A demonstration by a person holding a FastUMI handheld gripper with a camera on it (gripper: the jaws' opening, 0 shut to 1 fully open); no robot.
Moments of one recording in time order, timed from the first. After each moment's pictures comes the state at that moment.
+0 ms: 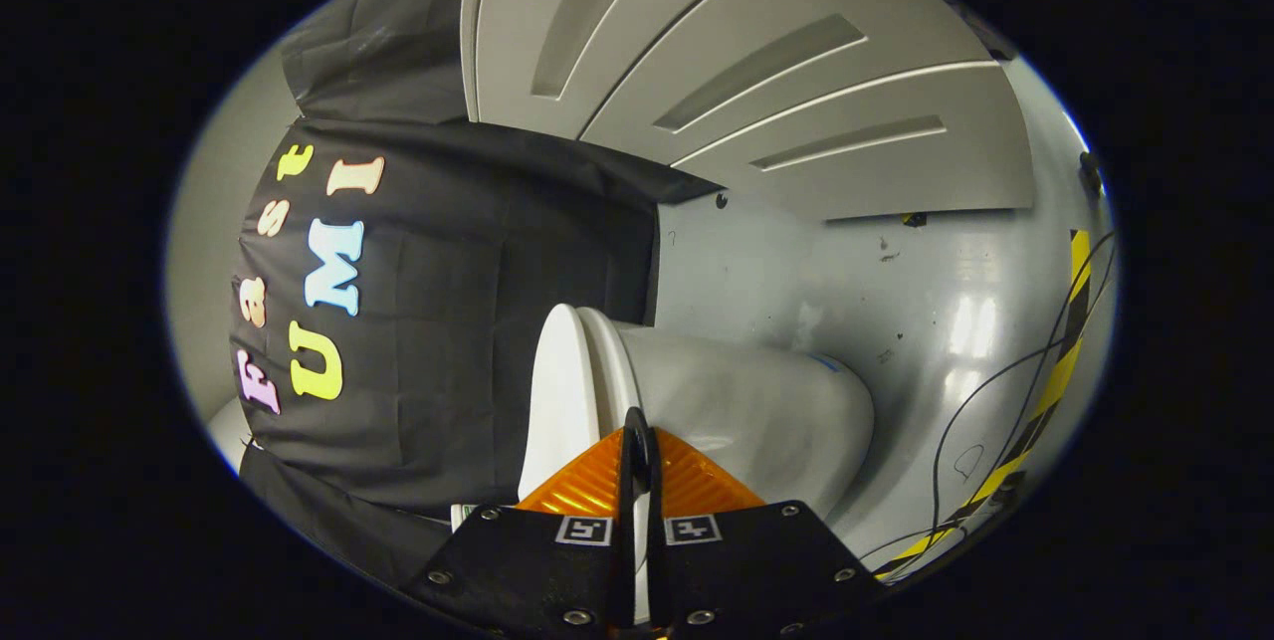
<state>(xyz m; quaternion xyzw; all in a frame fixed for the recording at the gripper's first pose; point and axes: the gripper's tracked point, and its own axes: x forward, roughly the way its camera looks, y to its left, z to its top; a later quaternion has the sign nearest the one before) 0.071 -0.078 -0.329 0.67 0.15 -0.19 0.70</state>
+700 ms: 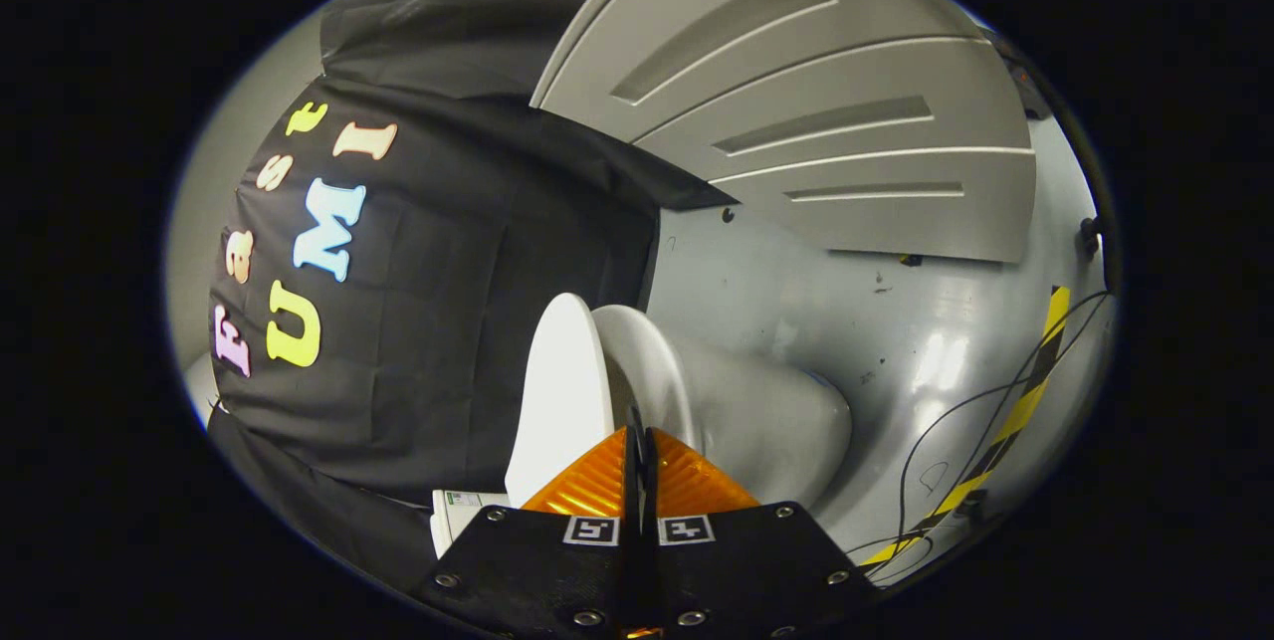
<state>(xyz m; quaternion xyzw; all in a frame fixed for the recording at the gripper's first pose) 0.075 -0.076 -0.266 0.60 0.18 -0.20 0.75</state>
